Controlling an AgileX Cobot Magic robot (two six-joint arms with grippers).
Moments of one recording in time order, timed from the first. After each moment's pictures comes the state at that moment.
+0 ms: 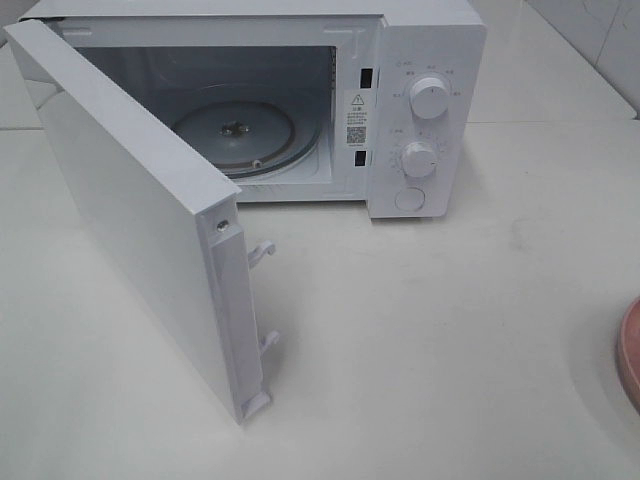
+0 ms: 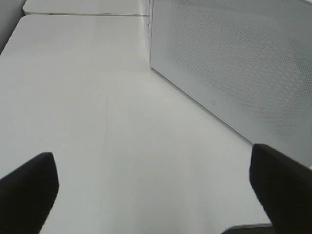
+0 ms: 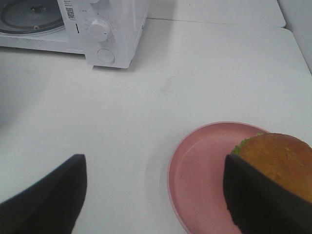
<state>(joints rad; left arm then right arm) -0.01 0.00 -0.52 -0.11 1.08 0.03 0.15 0.00 -0.50 -0.03 1.00 0.09</state>
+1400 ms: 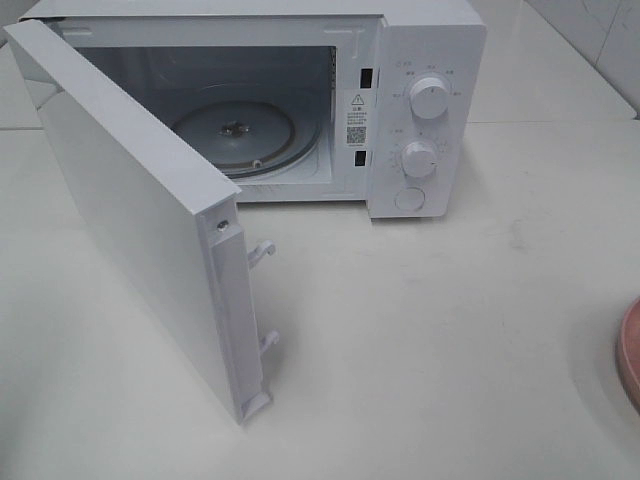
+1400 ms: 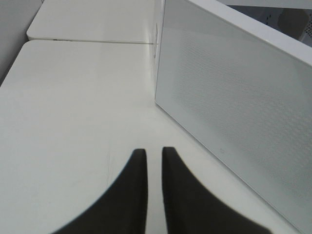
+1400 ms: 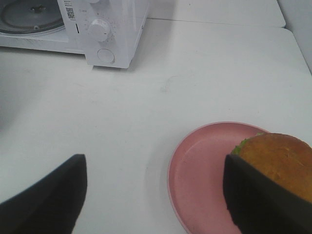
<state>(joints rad) -0.01 0.36 -0.56 -0.11 0.75 0.02 0.15 0.00 -0.50 -0.03 1.00 0.09</state>
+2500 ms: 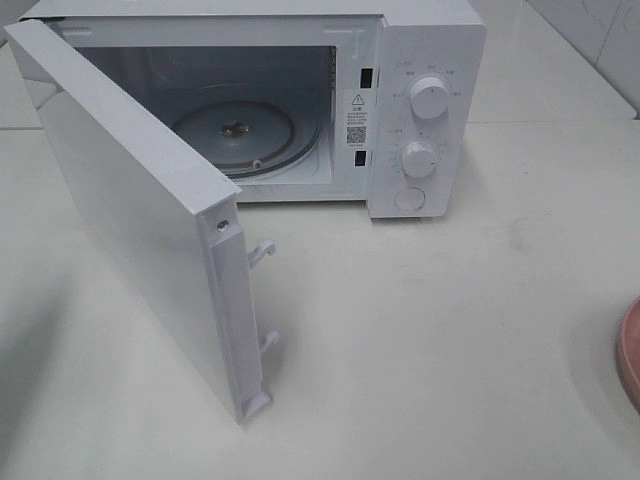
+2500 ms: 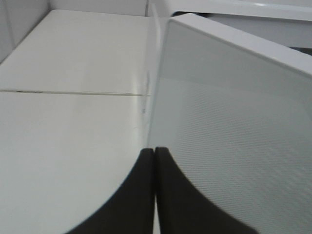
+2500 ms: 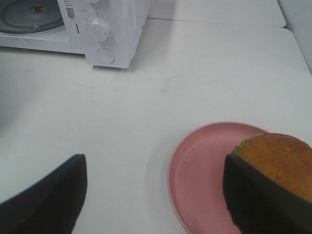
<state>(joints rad) -0.06 1.08 -0.27 0.18 -0.50 -0.25 0.15 0.00 -0.50 -0.03 1.00 0.09</state>
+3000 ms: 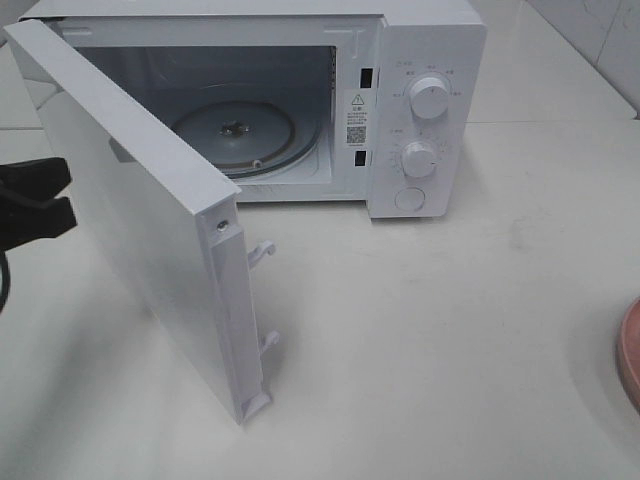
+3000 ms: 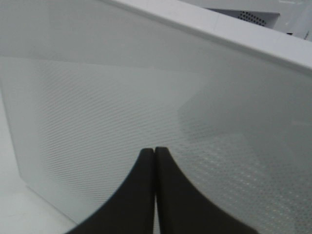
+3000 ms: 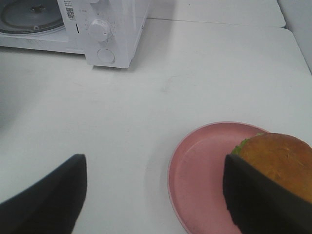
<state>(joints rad) -0.36 1.37 -0.29 0.08 -0.76 -0.22 0.15 0.00 -0.50 -0.03 1.00 0.09</state>
